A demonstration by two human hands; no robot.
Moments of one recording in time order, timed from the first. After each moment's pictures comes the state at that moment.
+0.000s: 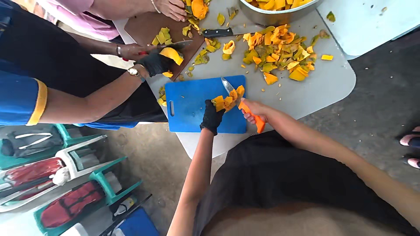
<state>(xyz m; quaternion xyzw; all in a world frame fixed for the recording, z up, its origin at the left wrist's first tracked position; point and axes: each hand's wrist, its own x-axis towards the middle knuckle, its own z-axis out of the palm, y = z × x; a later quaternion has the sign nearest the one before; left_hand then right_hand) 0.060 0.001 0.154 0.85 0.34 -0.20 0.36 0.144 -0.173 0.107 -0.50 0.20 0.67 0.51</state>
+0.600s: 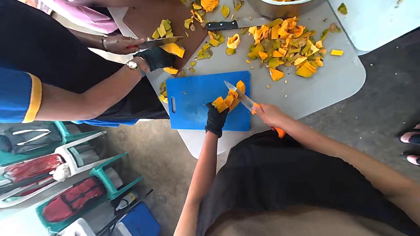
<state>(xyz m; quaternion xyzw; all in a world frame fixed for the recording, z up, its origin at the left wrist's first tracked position) 0.040 -0.002 0.144 0.80 0.41 -0.15 0.41 0.123 -0.193 0.170 -0.78 -0.01 0.55 0.29</state>
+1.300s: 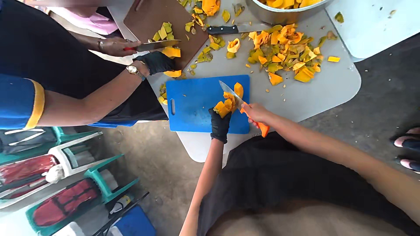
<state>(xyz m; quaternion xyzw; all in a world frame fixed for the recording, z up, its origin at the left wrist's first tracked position) 0.018 -0.022 0.115 0.78 0.41 -0.04 0.48 0.135 -0.157 0.159 -0.70 0.09 0.61 0.37</state>
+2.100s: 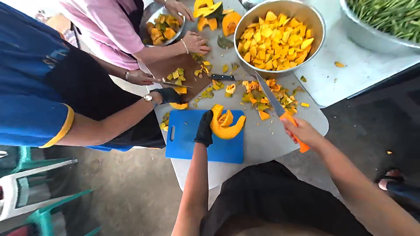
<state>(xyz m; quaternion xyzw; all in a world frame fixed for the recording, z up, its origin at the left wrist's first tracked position) 0.083 0.049 0.129 0.65 0.31 0.01 0.69 0.181 -0.283 0.209 -0.80 0.03 0.40 0.44</state>
